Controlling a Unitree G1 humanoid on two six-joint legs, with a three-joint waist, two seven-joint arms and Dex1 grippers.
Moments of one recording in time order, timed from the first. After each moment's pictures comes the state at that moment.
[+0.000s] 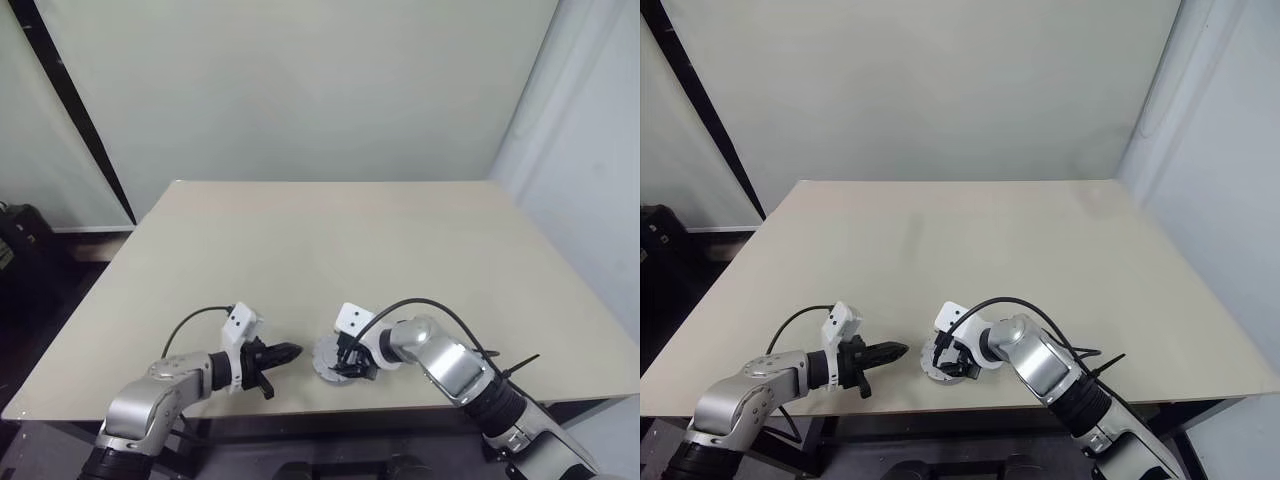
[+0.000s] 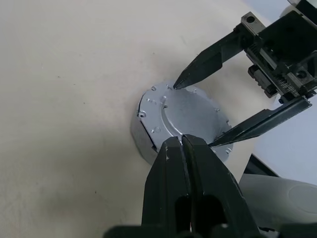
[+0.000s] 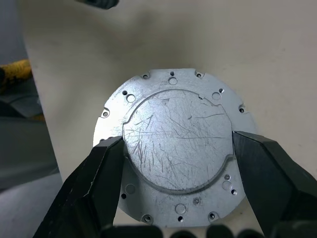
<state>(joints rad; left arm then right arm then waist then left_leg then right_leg) -0.01 0.59 -0.02 -0.19 -0.54 0.71 -0.83 -0.48 -0.28 0.62 -0.06 -0.06 0.88 0.77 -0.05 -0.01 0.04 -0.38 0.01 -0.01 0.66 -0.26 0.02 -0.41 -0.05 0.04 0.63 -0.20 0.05</state>
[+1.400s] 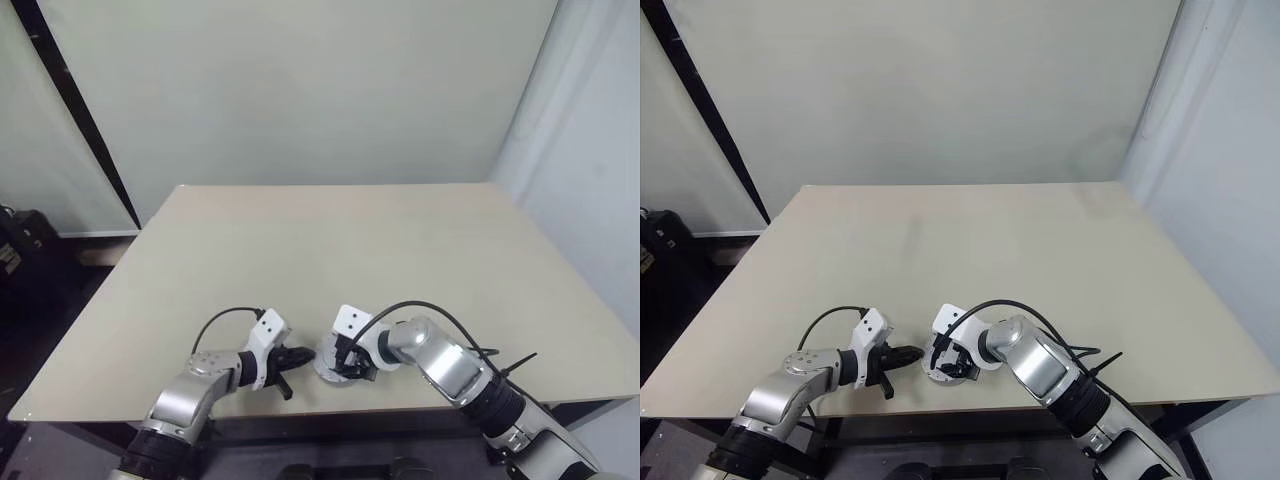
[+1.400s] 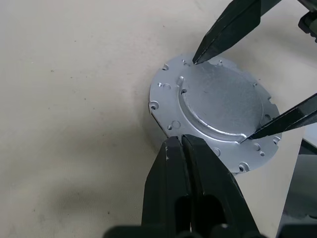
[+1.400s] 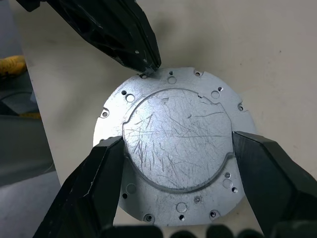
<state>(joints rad) -0.11 0.51 -0.19 0.01 -0.28 0.52 -0.83 -0.49 -0.30 0.67 -0.08 -0.06 0.89 0.75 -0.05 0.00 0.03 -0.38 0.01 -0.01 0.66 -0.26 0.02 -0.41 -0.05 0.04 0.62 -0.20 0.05</state>
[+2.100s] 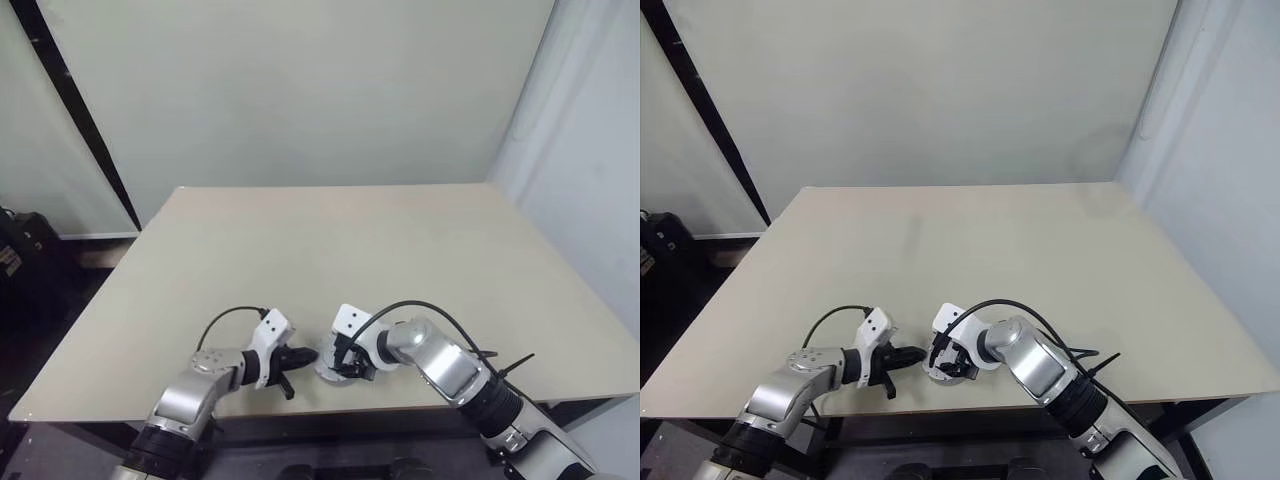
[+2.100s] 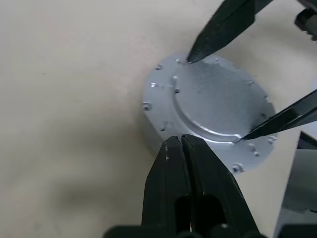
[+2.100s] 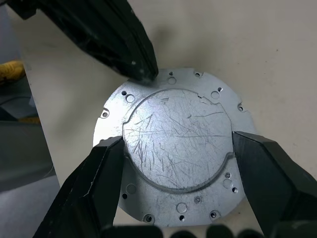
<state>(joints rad) -0.13 0.50 -0.19 0.02 -0.27 0.54 -0.85 -0.49 -0.28 0.65 -0.06 -0.06 0.89 0.73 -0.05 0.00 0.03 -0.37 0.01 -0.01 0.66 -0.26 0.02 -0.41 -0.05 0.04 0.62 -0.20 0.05</state>
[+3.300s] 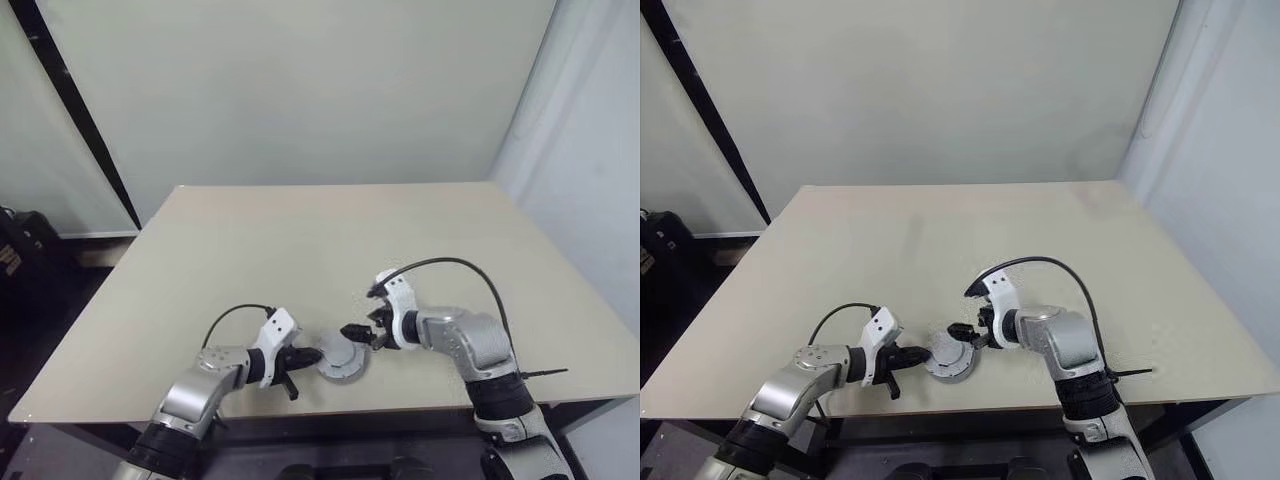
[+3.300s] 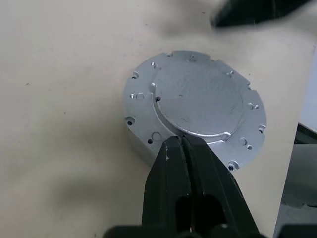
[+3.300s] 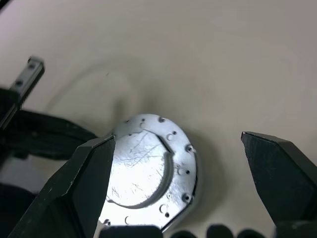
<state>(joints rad) -0.14 0.49 -0.23 0.00 -0.25 0.55 -0.85 -0.45 -0.10 0.10 -0.09 0.20 1.26 0.57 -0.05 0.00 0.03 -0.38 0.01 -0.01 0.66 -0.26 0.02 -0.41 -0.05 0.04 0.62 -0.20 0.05</state>
